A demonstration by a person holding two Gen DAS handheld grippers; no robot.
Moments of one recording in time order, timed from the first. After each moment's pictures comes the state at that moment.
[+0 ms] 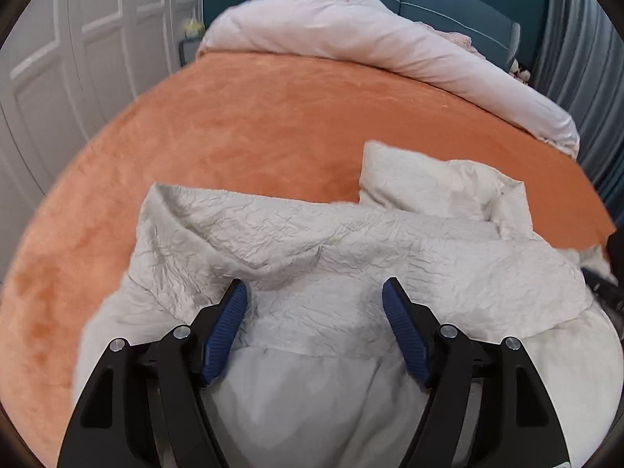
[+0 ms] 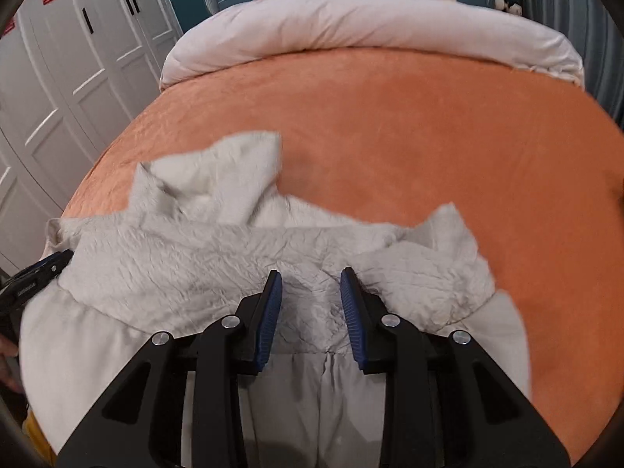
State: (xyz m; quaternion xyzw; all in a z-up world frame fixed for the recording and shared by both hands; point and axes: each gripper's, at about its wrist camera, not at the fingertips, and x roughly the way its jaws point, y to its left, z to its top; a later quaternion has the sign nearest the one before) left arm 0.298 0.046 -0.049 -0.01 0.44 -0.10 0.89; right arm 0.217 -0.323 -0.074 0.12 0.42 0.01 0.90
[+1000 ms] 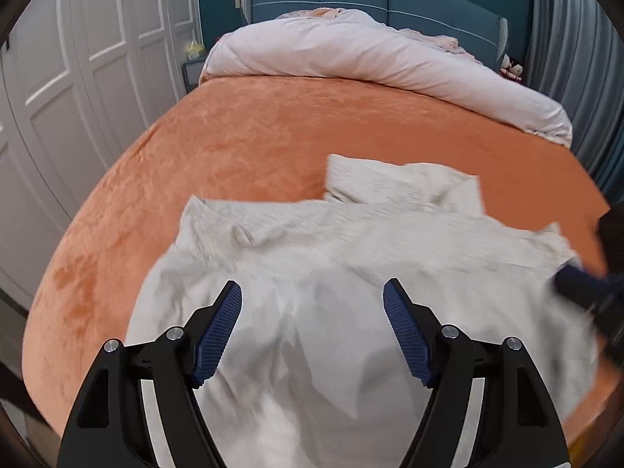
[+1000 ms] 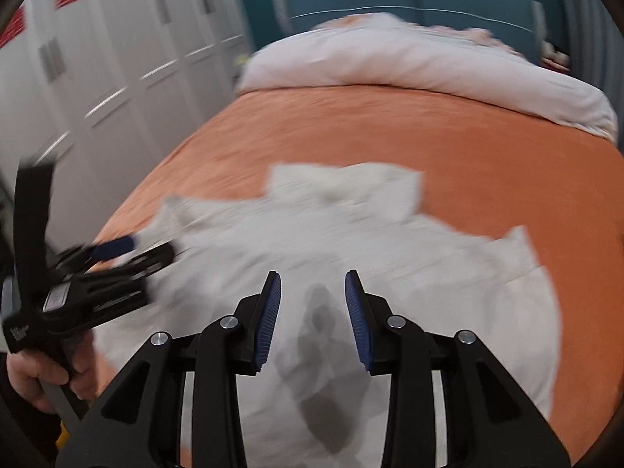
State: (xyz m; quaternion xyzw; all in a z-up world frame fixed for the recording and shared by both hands) left arm 0.214 0.008 0.028 0.03 0.43 -0.08 0.90; right arm 0.146 -0.193 0.017 0.07 0.38 0.10 0.91
